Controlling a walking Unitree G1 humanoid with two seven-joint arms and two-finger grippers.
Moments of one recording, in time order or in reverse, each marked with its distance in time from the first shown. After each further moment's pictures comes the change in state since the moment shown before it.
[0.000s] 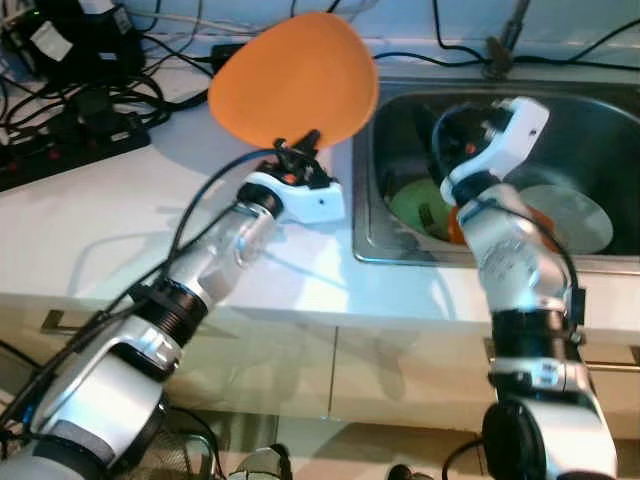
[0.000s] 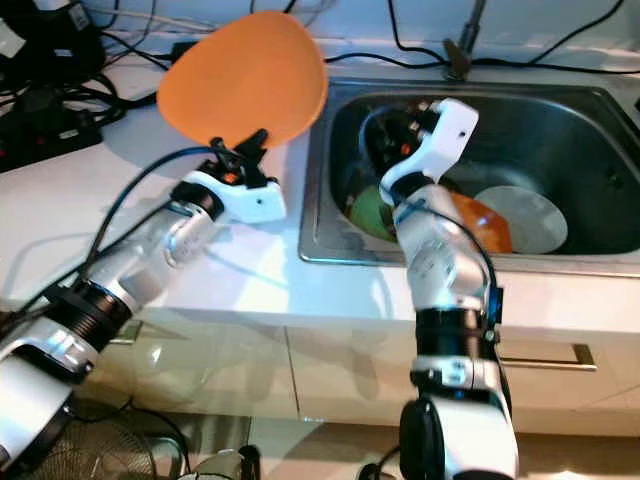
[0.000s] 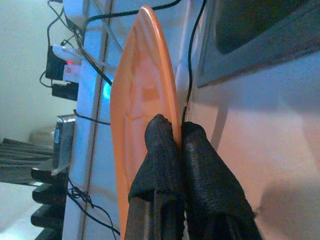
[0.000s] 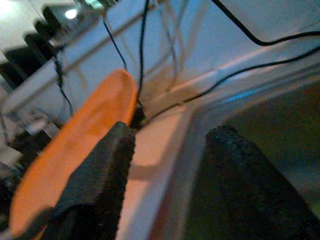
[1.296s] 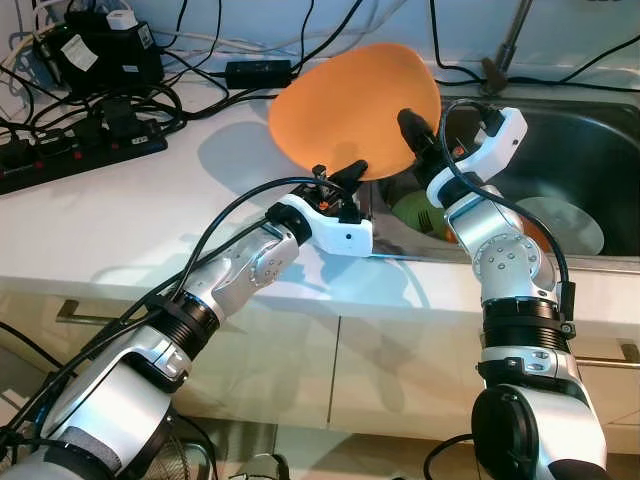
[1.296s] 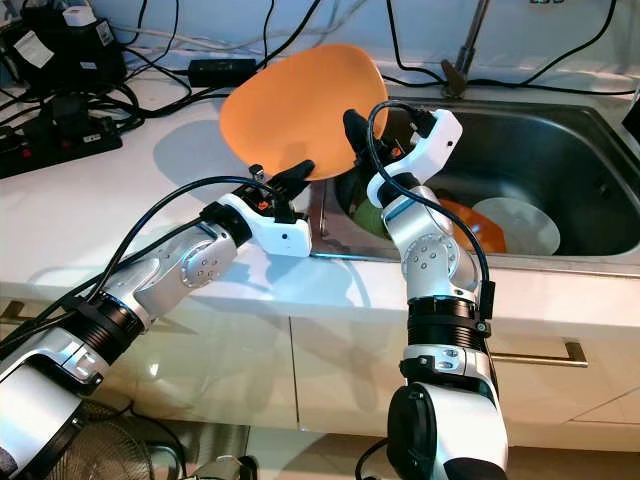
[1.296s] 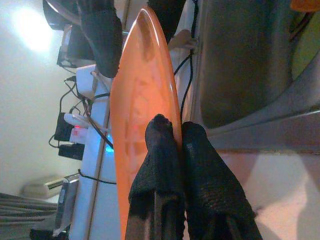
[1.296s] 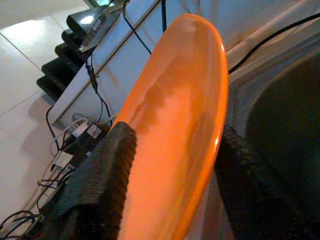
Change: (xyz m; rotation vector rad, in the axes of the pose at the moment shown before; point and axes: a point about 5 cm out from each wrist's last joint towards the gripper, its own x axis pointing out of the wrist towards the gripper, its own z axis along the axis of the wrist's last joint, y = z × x) left arm -0.005 -0.016 0.033 -0.021 -0.238 -0.080; right arm 0.004 0.000 -0.019 0.220 0.087 -0.002
